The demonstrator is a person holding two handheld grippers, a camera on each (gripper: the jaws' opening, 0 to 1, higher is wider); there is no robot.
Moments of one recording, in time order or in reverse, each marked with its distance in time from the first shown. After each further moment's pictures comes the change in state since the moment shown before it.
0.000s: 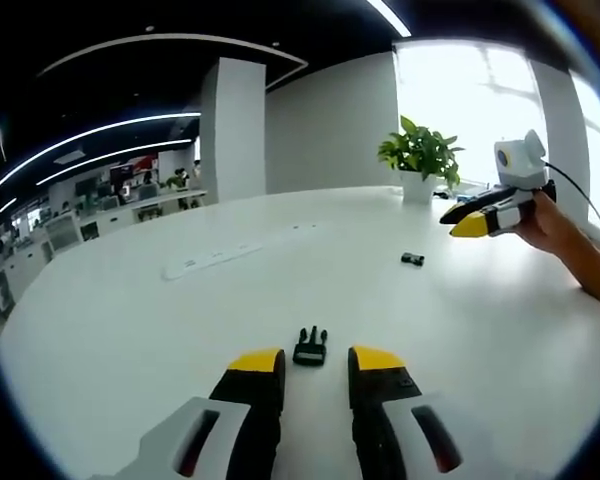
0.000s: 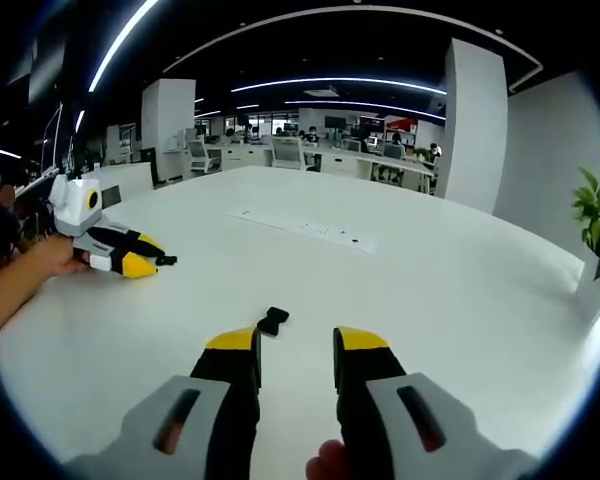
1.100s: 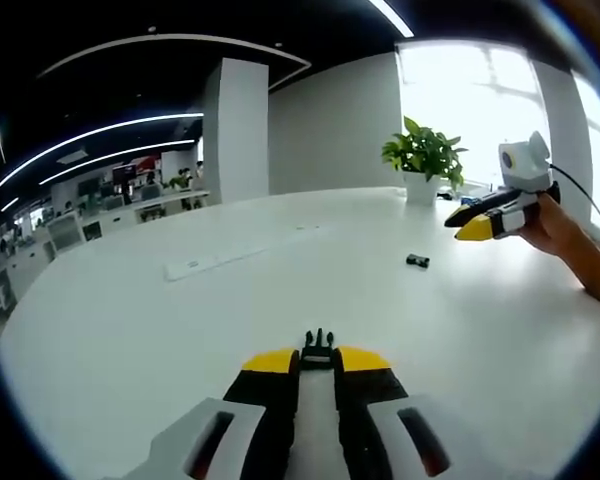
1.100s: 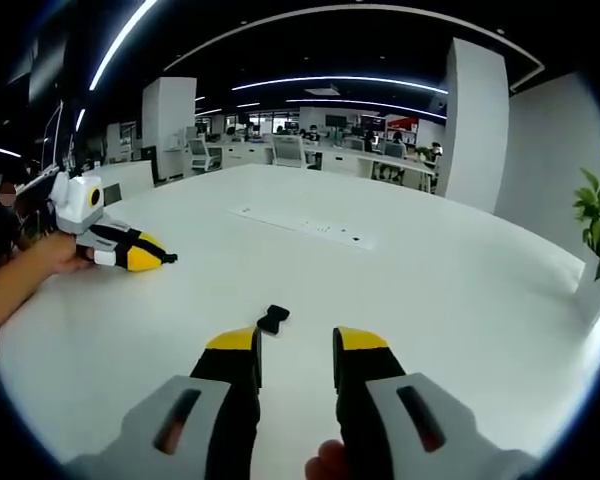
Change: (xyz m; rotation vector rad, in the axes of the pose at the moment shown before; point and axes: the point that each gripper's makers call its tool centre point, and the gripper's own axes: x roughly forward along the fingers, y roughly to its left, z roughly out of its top) left arm -0.002 0.003 0.002 -0.002 -0.010 0.015; right arm 0.001 0.002 -0.001 -0.003 0.006 0.002
